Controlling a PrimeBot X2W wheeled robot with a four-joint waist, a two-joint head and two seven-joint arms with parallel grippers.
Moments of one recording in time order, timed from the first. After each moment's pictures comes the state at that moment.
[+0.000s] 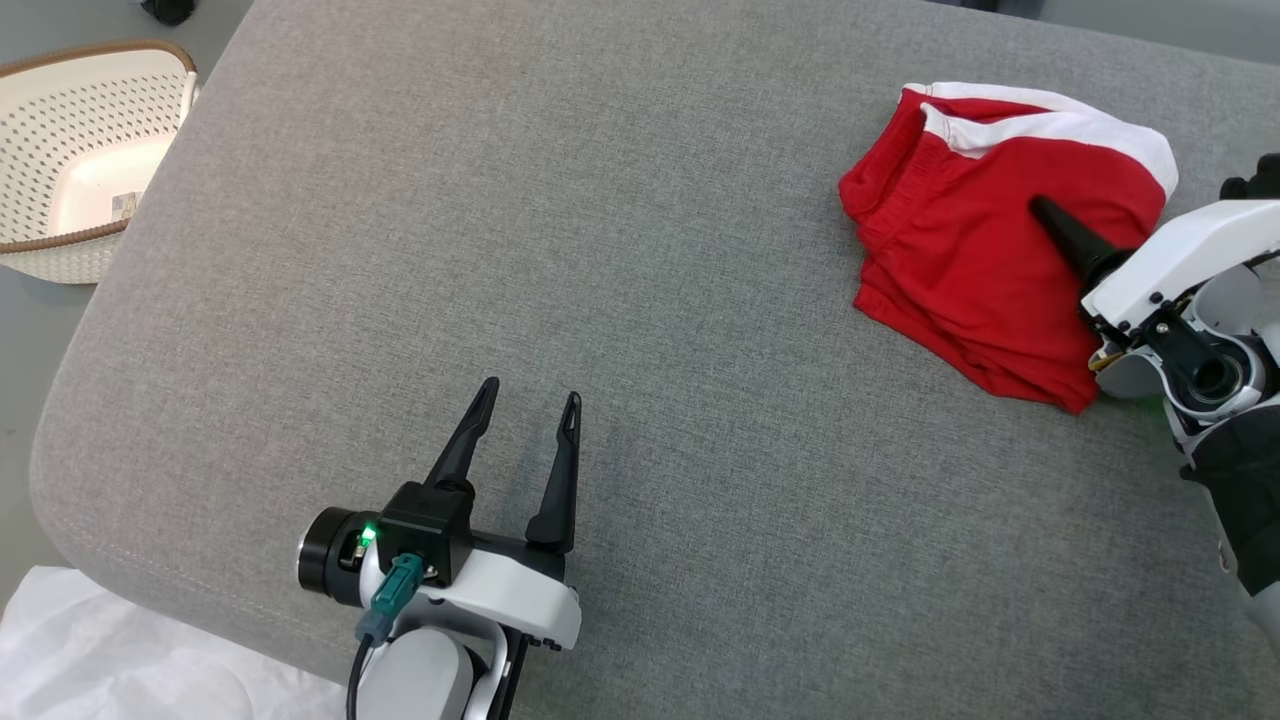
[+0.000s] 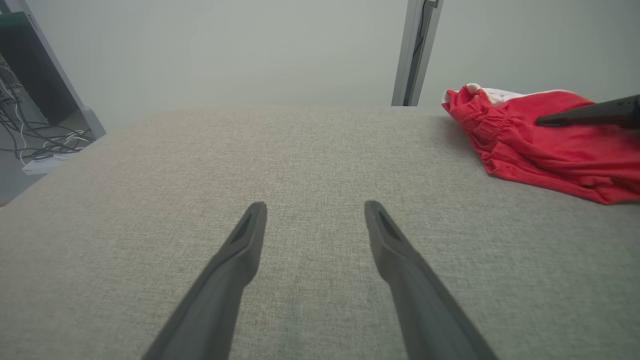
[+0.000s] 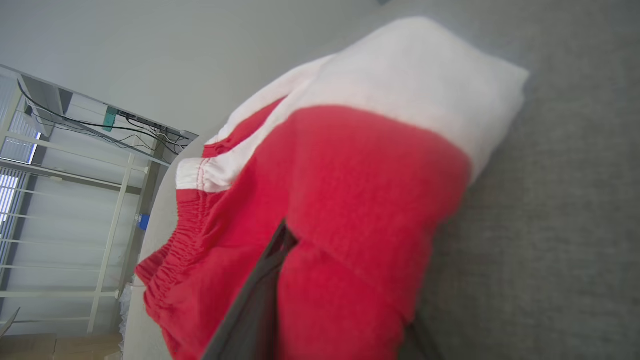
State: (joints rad) left arm -0.24 0.05 -0.40 0.25 -0.26 0.14 -0.26; right arm -0.87 -0.28 0.34 0.93 1.14 0.13 0.26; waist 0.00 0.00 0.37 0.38
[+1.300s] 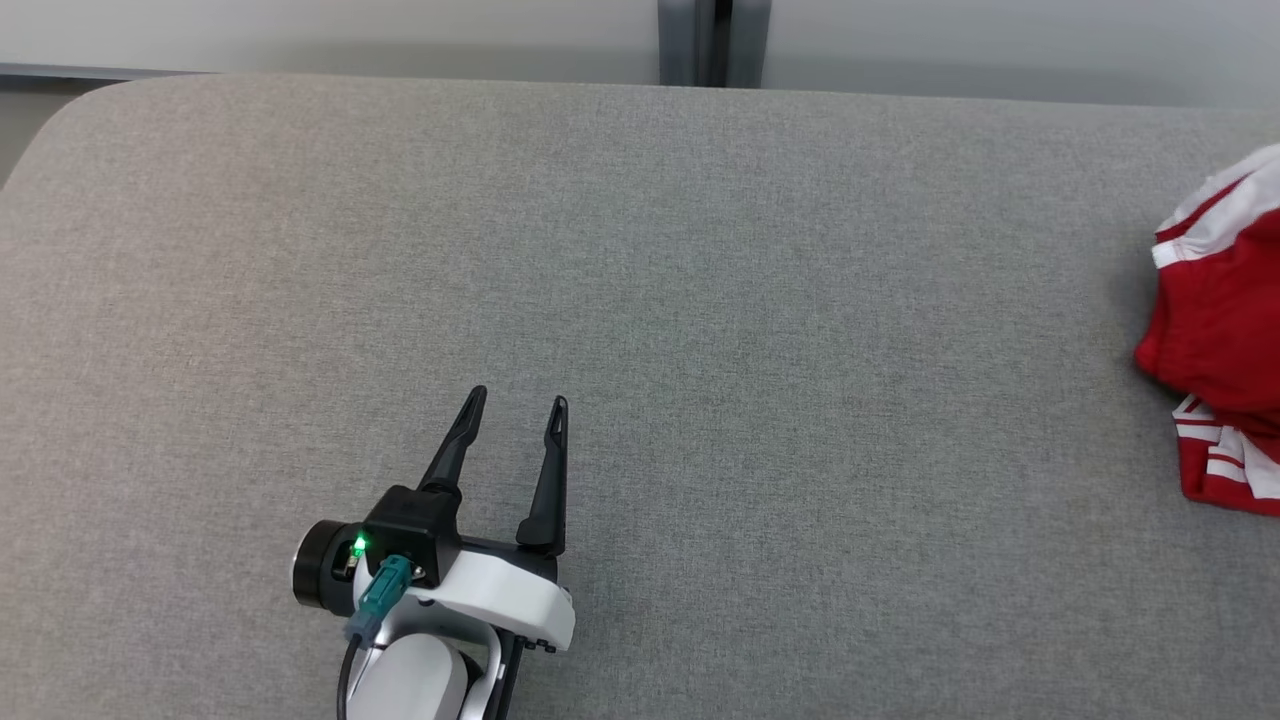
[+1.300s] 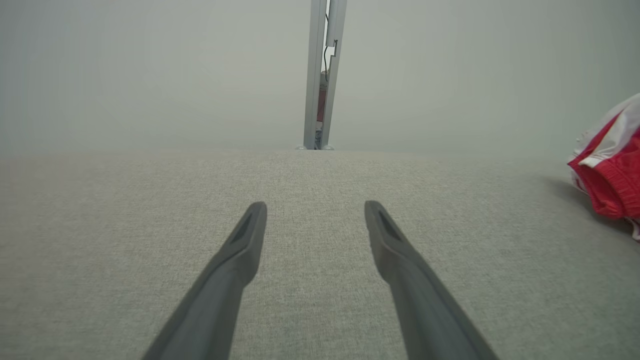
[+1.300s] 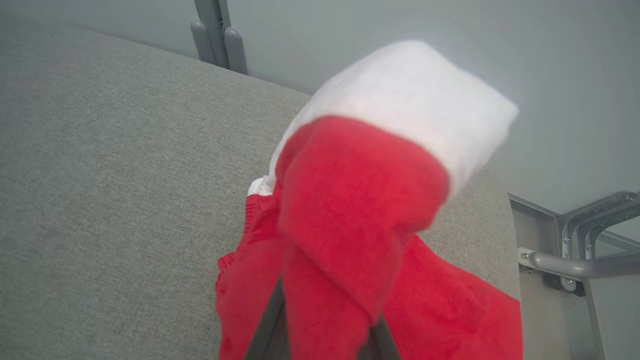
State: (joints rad) left arm -0.23 0.05 -0.40 0.26 -0.31 0.16 -0.26; right arm -0.83 -0.90 0.82 0.55 0.97 0.13 0.21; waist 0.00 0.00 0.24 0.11
